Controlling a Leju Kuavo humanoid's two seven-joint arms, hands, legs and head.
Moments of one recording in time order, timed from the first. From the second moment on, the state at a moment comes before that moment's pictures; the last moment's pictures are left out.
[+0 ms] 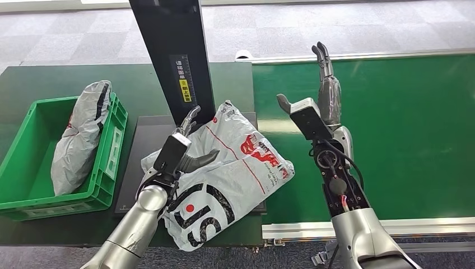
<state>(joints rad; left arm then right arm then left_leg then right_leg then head) -0.47 -0.11 -0.34 -1.00 -0.22 0.07 -0.35 -0.71 0.07 0.28 -0.84 0.49 -0.42 -0.52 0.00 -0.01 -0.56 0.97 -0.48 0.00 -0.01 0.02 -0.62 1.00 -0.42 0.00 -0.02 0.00</state>
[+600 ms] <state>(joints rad) -0.64 -0.14 -0.60 -0.66 -0.74 0.00 -0.09 -0.68 0.08 0.22 -0.85 0.43 -0.37 -0.52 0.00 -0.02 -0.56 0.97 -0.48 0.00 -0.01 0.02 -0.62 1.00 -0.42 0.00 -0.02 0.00</state>
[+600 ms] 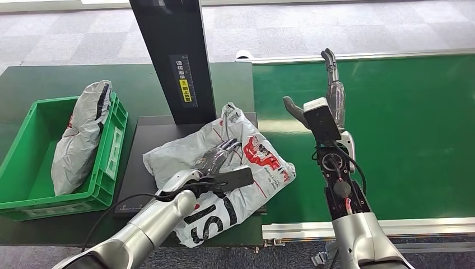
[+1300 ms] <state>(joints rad) -0.68 -0.17 -0.61 -0.58 -0.86 -0.06 -0.11 -0.70 0.11 0.18 -0.69 0.39 -0.24 -0.46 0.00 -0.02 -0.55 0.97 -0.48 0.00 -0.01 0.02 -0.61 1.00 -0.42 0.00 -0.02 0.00</state>
